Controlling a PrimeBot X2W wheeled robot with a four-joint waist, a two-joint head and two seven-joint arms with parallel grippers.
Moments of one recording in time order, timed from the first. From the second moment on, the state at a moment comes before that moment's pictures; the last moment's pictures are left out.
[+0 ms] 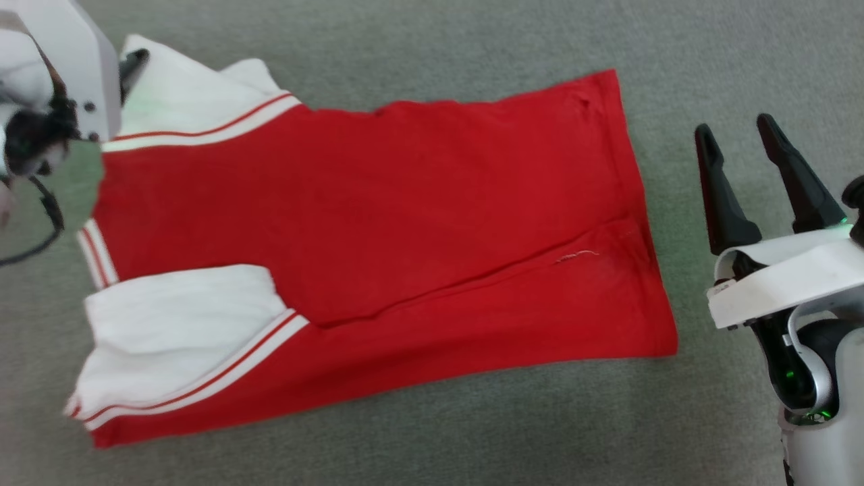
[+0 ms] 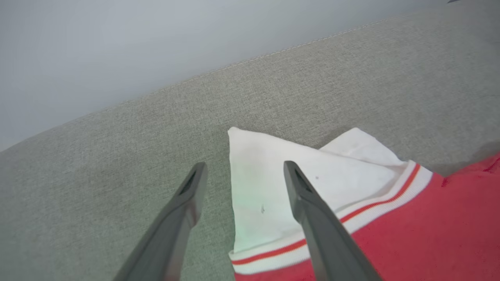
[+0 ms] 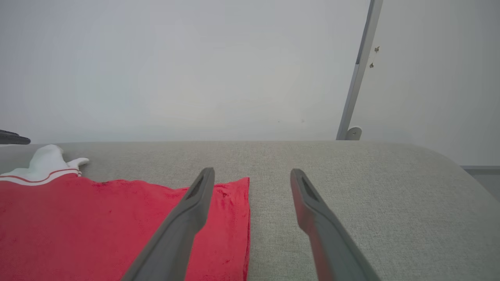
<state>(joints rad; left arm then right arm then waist) -1.32 0.72 -0.95 0.74 -1.03 -0.01 0.49 -0.39 -0.13 0.03 -0.10 0.30 0.13 0.11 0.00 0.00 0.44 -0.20</state>
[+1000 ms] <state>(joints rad) -1.54 0.59 -0.95 1.14 -1.10 -0.09 0.81 -0.44 -0.12 0.07 -0.10 0.31 0.13 0.24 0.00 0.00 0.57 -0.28</state>
